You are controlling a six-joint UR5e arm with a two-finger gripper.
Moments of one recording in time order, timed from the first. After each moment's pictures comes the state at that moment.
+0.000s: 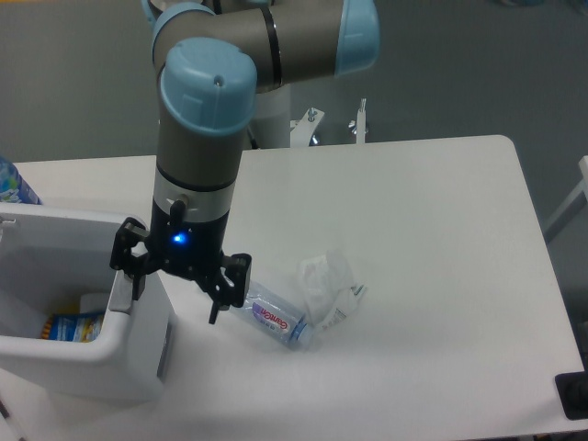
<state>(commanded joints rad) 2.24 -1.93 -1.21 -1.19 1.32 0.44</state>
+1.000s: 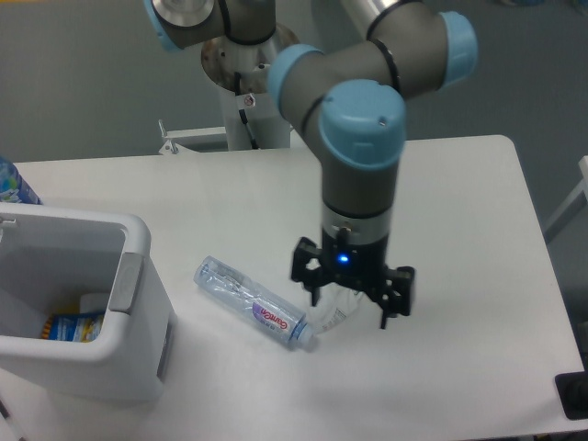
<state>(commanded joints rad) 2.46 -2.00 -1.29 -1.19 1.51 0.94</state>
